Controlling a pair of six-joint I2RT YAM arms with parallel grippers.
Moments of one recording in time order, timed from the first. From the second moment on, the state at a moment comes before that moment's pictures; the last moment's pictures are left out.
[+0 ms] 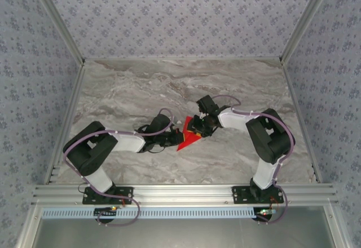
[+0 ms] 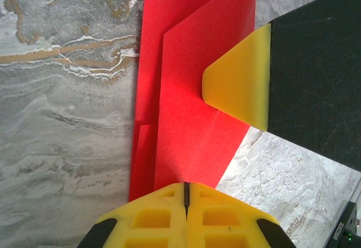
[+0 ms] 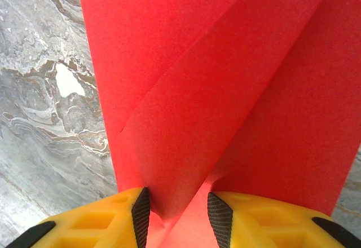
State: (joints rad) left arm -0.80 1.66 0.62 0.30 0.30 -0.90; right arm 0.58 1.81 0.97 -0.34 -0.34 0.87
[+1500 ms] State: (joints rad) left arm -0.79 1.69 0.66 0.22 0.28 -0.87; right arm 0.58 1.88 1.09 -0.49 -0.34 0.87
